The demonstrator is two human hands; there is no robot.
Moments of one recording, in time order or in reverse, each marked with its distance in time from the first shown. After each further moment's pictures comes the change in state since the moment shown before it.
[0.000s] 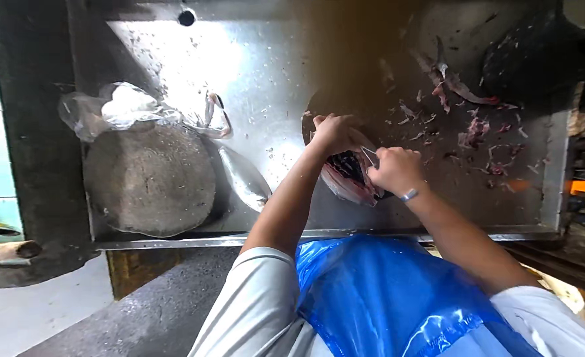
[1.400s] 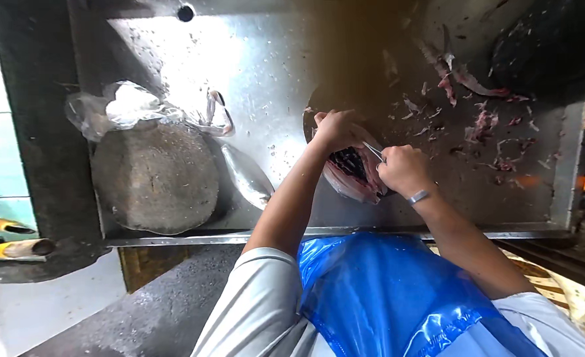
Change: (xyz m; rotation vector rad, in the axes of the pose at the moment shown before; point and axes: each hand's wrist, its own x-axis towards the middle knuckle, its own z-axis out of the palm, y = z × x) left_hand 0.001 -0.001 0.004 -0.046 0.001 -0.008; right_hand -0.008 -0.003 -0.010 0.096 -0.063 0.096
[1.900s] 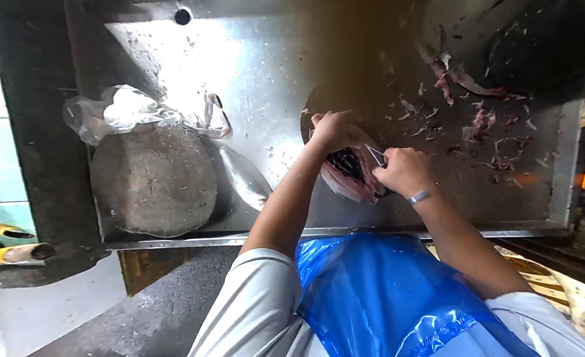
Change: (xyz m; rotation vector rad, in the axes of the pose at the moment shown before) left_hand 0.002 0.002 -0.004 -0.013 -0.007 -0.016; right_hand 0.003 0.013 0.003 0.024 0.014 0.018
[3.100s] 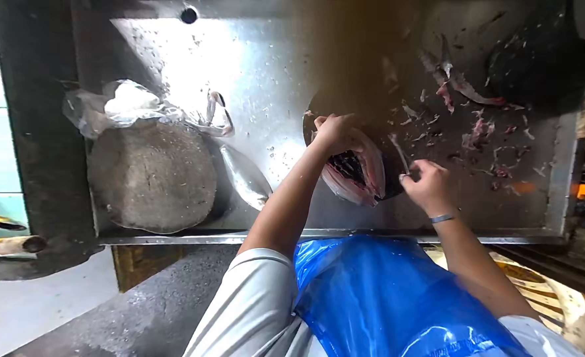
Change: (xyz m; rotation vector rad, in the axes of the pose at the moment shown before) left_hand 0.000 -0.001 -0.001 -0.018 0.015 -0.001; right_hand -0.011 0.073 0.039 0.226 0.277 -0.025
